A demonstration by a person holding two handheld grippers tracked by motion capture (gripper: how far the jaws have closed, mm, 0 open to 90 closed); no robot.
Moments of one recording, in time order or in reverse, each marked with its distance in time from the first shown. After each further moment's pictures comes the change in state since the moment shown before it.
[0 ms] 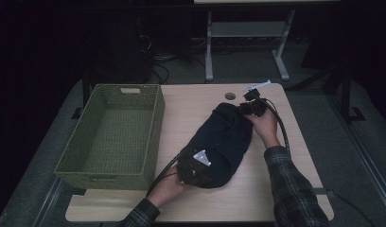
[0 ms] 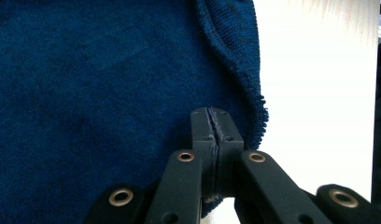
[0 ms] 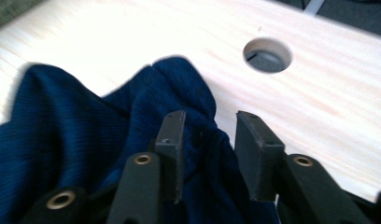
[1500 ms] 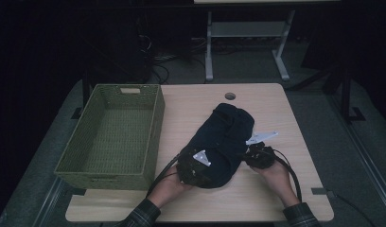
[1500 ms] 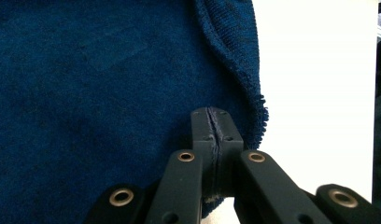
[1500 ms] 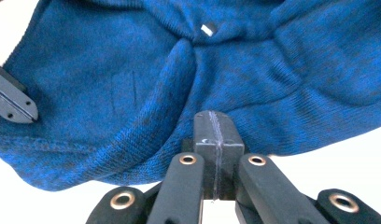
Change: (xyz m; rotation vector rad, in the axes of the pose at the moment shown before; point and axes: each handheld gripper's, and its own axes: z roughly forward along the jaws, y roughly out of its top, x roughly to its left) left arm 0.002 -0.001 0.000 -0.004 -0.006 0.011; right arm 0.095 -0.130 -0.066 0.057 0.189 -0.147
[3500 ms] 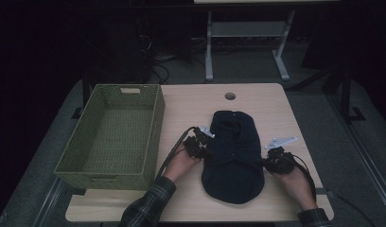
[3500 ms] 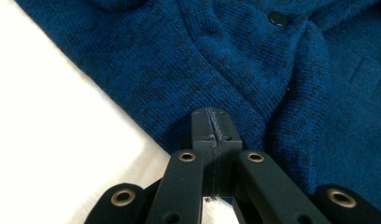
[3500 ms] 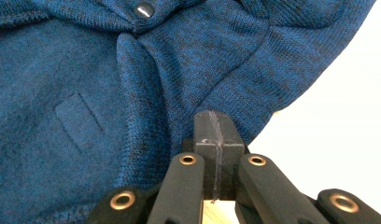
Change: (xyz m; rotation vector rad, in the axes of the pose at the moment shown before) left arm 0.063 0.041 0.012 -0.019 0.148 -0.125; right arm -0.029 -0.040 -0.028 0.087 -0.076 0.063
